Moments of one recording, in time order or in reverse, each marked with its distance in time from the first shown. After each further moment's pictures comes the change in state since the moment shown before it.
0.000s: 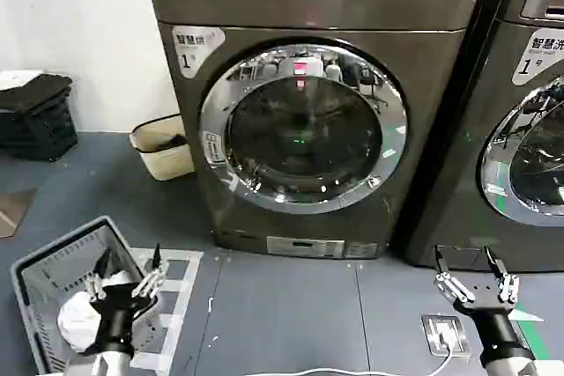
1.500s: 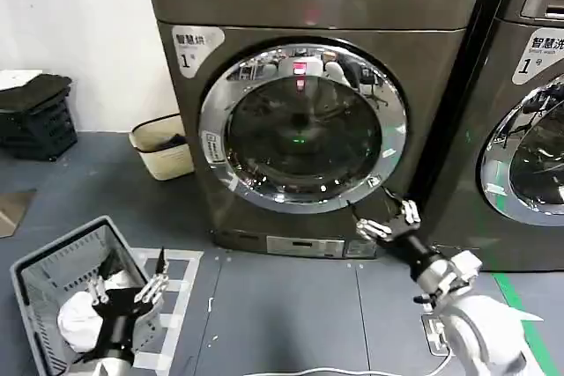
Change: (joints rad) left arm 0.040 0.015 -0.003 -0.021 0.009 -0.021 0.036; right arm 0.664 -0.421 -0.475 -0.338 0.268 -0.132 -0.107
